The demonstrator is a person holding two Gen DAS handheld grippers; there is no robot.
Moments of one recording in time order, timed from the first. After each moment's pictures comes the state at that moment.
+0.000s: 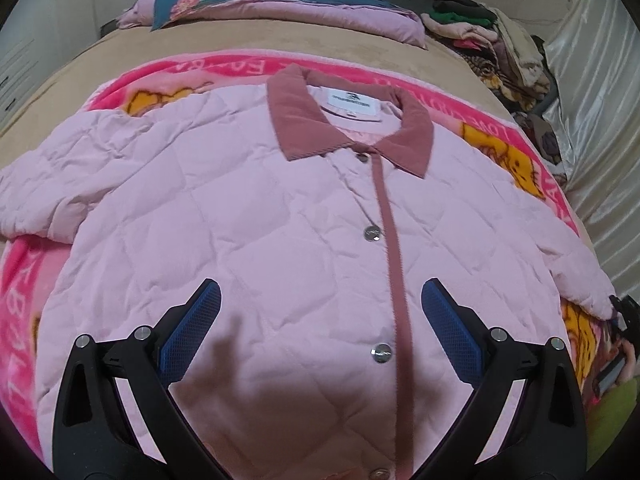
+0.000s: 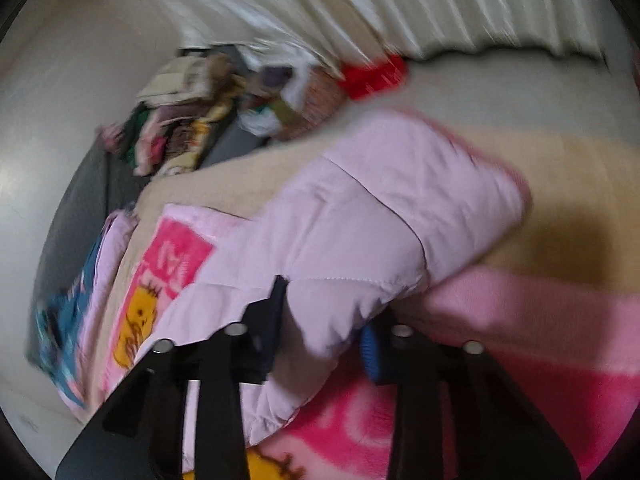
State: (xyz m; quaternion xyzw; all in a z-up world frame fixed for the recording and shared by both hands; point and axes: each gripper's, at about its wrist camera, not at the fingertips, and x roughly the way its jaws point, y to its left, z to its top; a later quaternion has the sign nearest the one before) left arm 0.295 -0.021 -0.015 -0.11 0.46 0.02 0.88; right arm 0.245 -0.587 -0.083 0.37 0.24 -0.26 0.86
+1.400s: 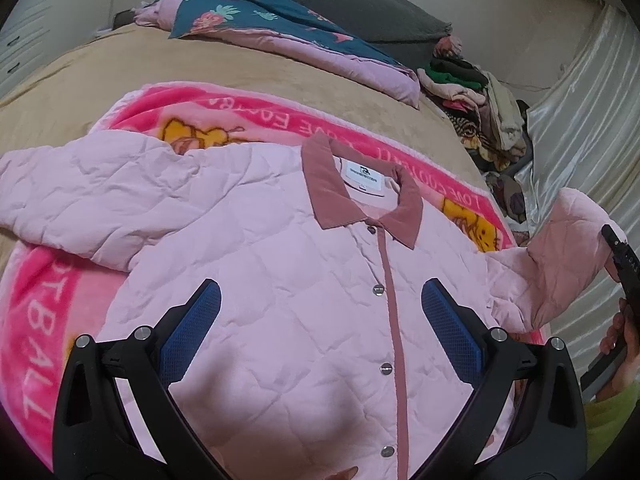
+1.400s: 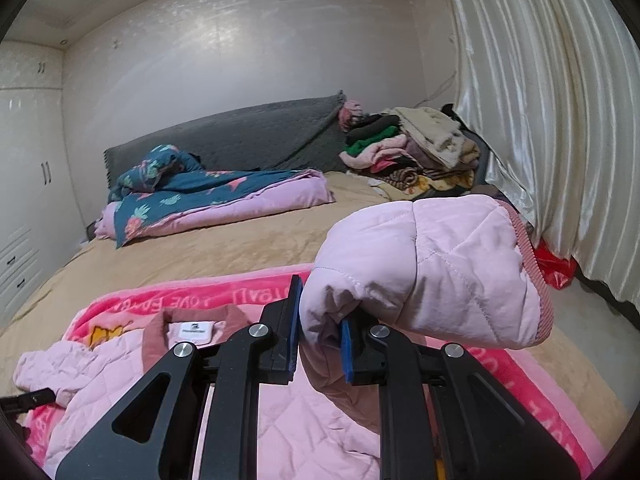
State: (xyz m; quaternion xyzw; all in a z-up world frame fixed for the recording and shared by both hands) left arm 0.268 0.070 0.047 -0.20 0.40 -0.01 0.89; right arm 0.305 -0.284 0.122 0.05 0.18 -0.02 0.98
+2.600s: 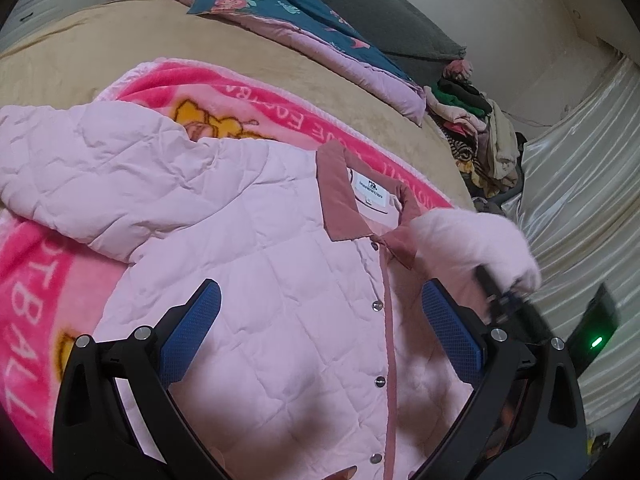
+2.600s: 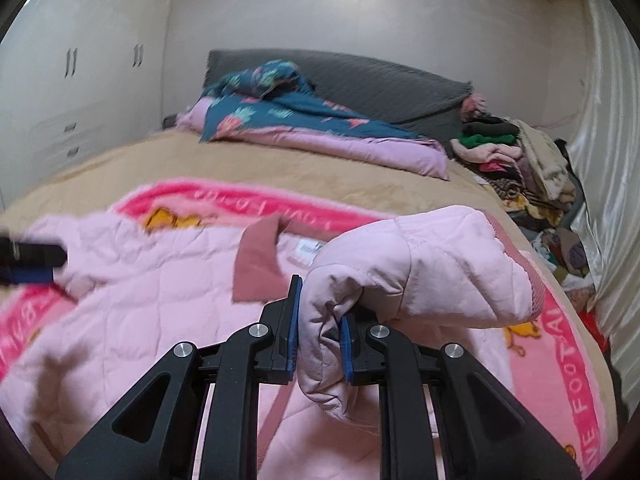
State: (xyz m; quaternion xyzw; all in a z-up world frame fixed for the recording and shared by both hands) left arm 0.271 0.111 0.039 -0.28 0.39 -0.02 0.88; right arm 0.334 -0.074 0.017 -0.13 0.25 0.13 0.95
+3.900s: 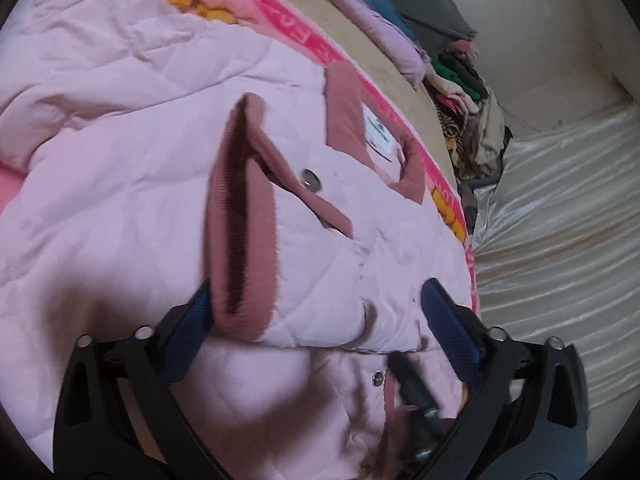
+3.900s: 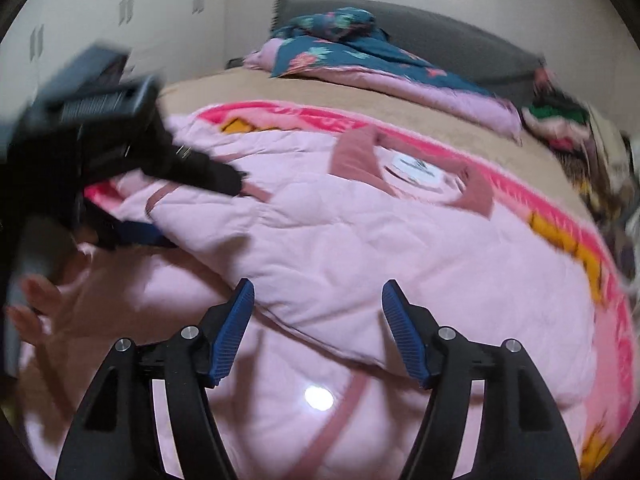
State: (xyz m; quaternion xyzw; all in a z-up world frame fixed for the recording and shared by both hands) left arm 0.313 0.099 -0.058 -0.37 0.45 -0.10 0.81; right arm 0.305 -0.069 -0.052 -0.11 0.34 0.22 0.91
